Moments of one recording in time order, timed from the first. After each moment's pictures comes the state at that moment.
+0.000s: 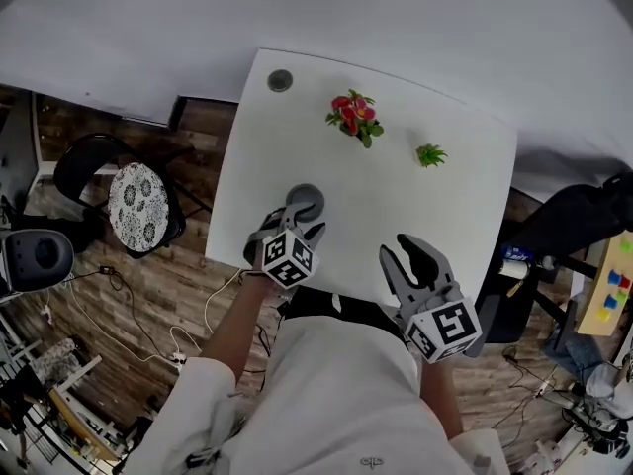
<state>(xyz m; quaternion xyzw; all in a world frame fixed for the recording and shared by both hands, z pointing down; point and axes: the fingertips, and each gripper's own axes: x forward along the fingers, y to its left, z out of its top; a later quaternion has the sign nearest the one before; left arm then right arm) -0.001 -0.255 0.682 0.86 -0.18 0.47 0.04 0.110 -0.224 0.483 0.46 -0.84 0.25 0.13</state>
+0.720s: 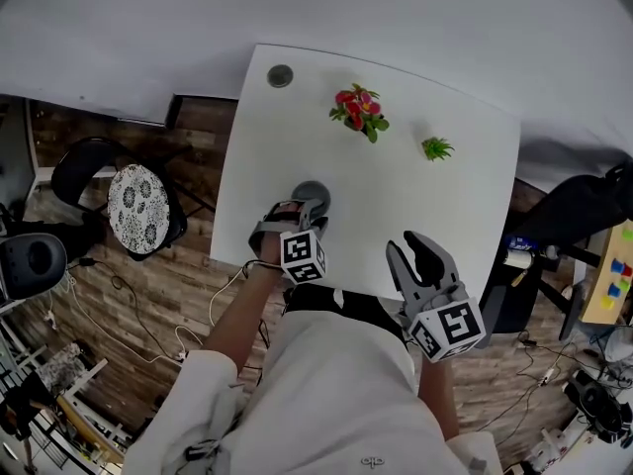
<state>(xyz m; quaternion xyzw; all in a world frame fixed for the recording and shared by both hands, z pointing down) -0.001 -0.252 0.710 0.83 -0.09 0.55 -0.09 0.106 -0.225 0.487 0.49 -0.82 0.26 0.12</state>
